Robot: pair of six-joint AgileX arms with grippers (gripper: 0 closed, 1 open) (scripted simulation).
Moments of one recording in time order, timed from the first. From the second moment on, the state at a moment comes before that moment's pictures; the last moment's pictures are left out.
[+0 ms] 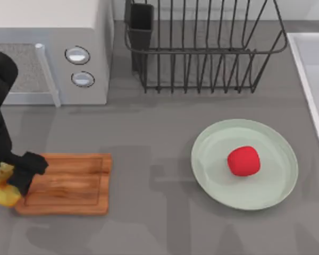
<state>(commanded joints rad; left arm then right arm) -0.09 1.80 1.11 -1.04 -0.01 -2.85 0.00 0.00 0.00 0.00 0.00 0.00</state>
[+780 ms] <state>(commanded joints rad) -0.29 1.73 1.18 -1.03 0.00 -3.41 0.00 0.00 0.00 0.00 0.00 0.00</state>
